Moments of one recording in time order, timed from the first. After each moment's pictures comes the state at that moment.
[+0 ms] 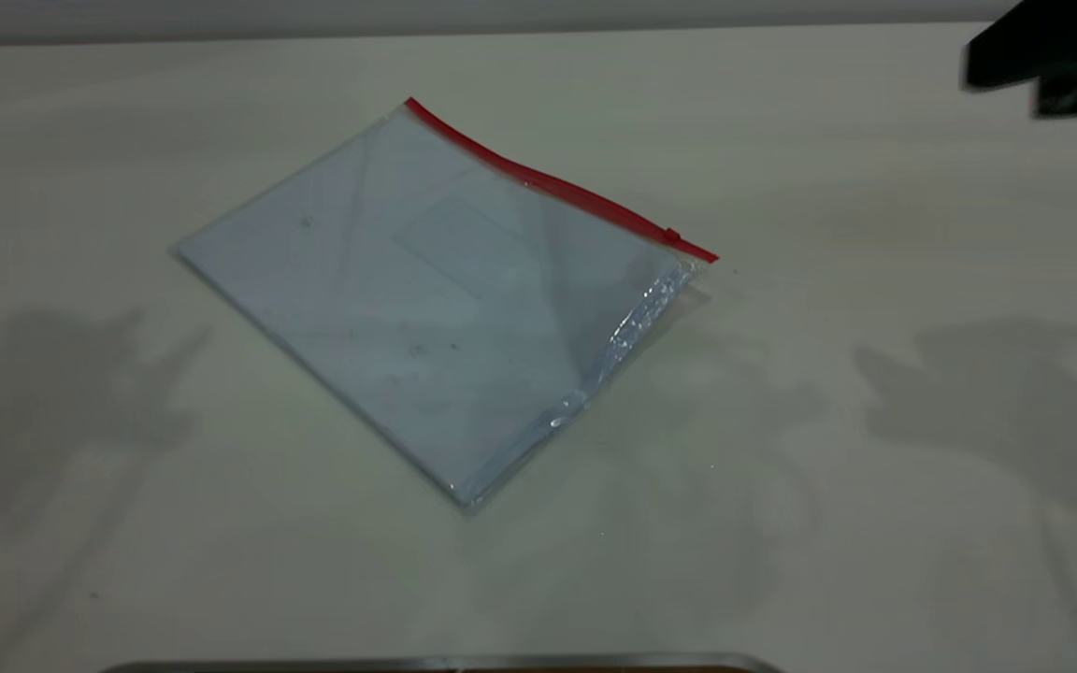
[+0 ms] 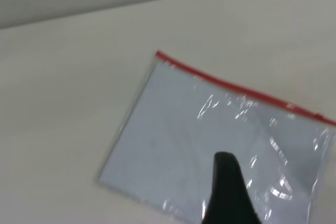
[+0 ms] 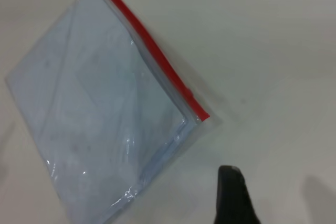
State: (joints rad) left arm 0.03 1.31 -0.88 -0.90 0.45 0.93; right arm -0.01 1.66 -0.60 1.73 0.43 -1.59
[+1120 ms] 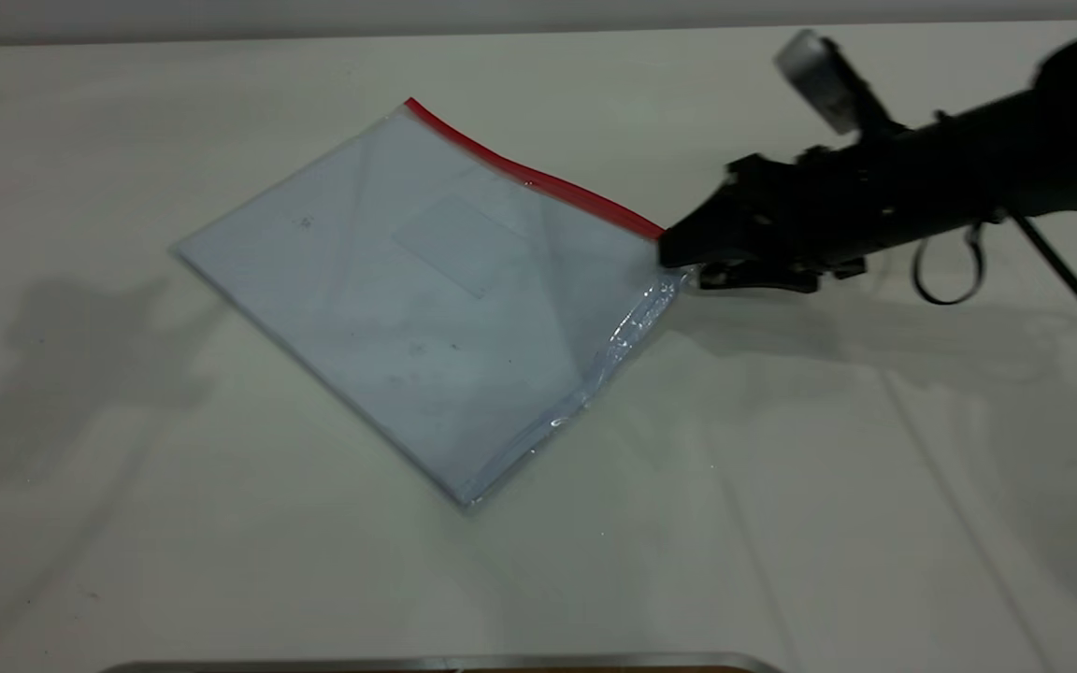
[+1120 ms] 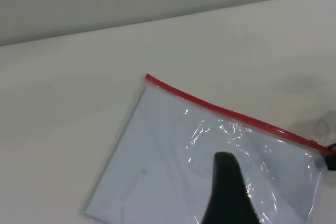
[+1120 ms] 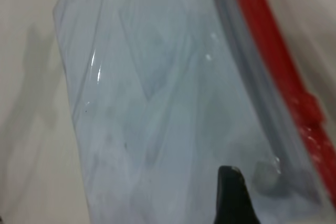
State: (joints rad) left arm 0.03 1.40 -0.91 -1.04 0.42 1.04; right arm 0.15 2.52 -1.19 1.79 0.77 -1.65
